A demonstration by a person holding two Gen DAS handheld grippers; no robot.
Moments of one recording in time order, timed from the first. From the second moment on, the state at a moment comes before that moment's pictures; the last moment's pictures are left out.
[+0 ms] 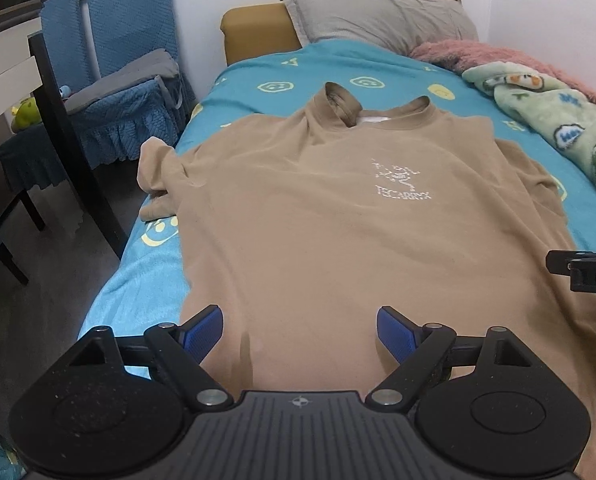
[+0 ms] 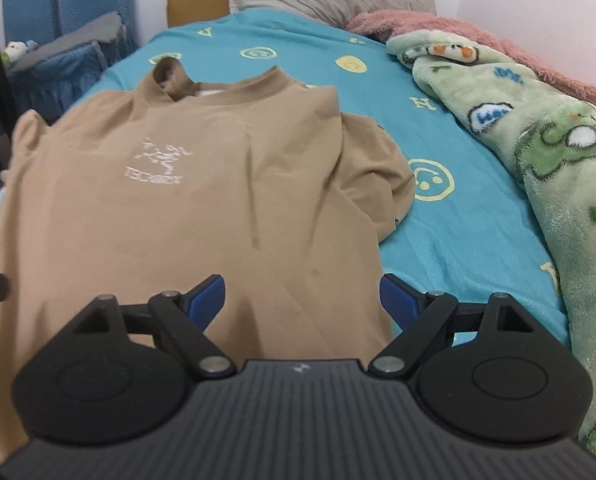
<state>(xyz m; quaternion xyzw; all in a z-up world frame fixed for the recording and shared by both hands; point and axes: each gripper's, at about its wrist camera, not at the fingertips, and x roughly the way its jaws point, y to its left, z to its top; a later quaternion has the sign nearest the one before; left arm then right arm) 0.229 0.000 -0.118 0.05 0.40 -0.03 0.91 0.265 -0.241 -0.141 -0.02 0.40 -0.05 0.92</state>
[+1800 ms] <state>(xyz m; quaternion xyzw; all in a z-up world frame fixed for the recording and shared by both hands) 0.253 0.030 -0.149 -0.05 0.41 -0.03 0.91 0.348 -0.282 -0.121 0.15 0.18 0.08 0.97</state>
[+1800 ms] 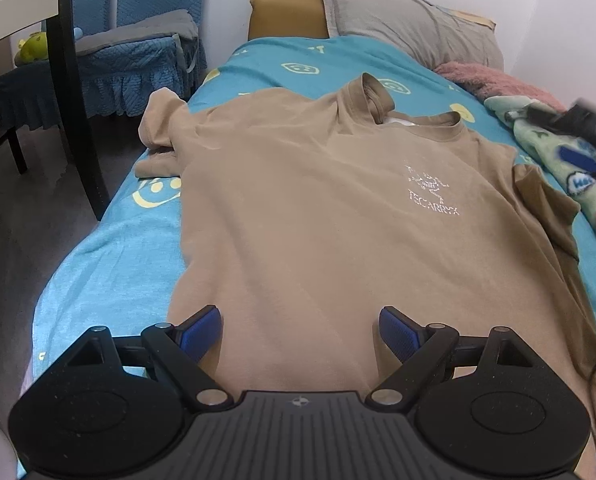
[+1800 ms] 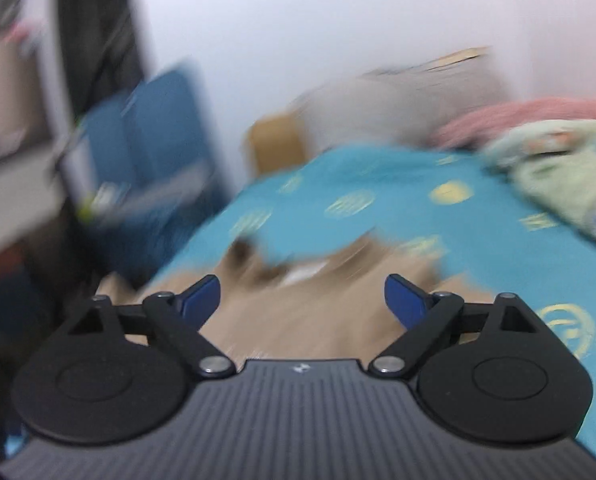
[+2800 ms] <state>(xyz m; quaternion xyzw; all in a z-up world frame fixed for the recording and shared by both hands) 0.253 0.015 -0.166 0.00 0.40 -0.02 0.92 0.388 -0.438 -0.152 0.31 0.23 -0.15 0.91</state>
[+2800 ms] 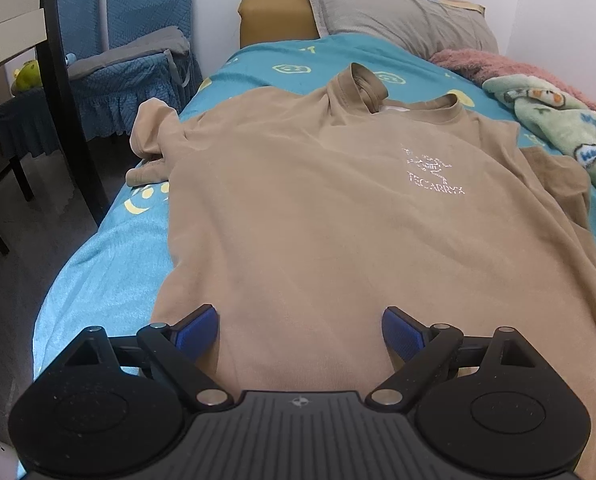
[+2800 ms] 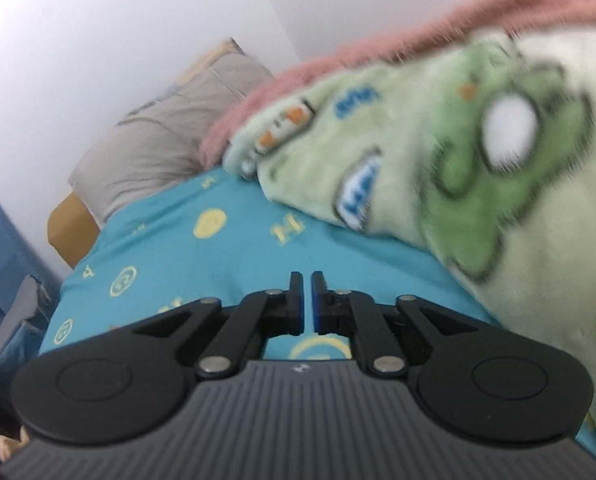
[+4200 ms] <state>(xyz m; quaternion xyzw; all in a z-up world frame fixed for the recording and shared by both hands) 0.251 0.013 -0.174 0.01 0.38 -0.02 0.92 0.380 -0.460 -0.197 0.39 0.23 -0.18 0.87</state>
